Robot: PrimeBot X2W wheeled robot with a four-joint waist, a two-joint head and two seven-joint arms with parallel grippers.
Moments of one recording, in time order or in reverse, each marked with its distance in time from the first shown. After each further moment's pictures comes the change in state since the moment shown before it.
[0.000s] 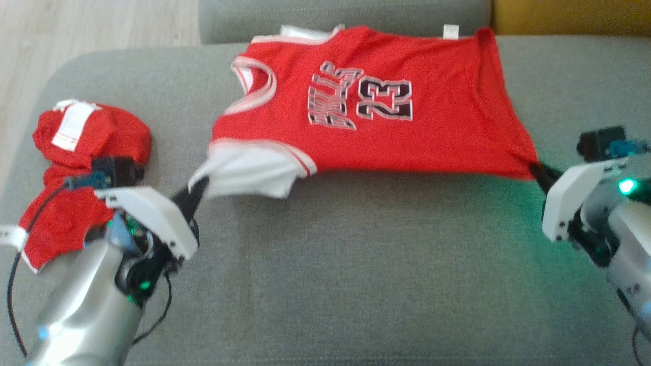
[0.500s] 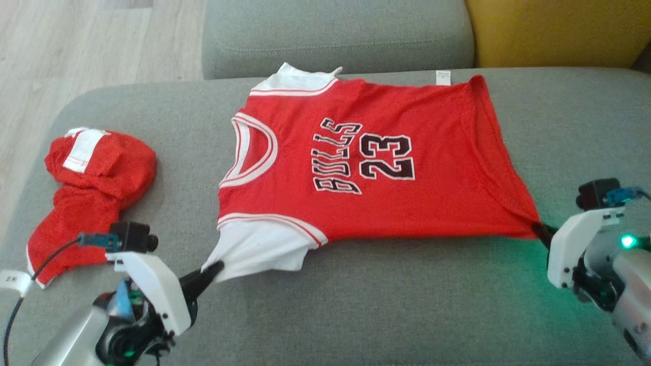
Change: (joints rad) left arm 0.285 0.140 -0.046 -0.277 -0.175 0.002 0.257; right arm 0.134 -0.034 0.068 0.009 0.129 0.000 0.088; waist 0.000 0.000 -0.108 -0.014
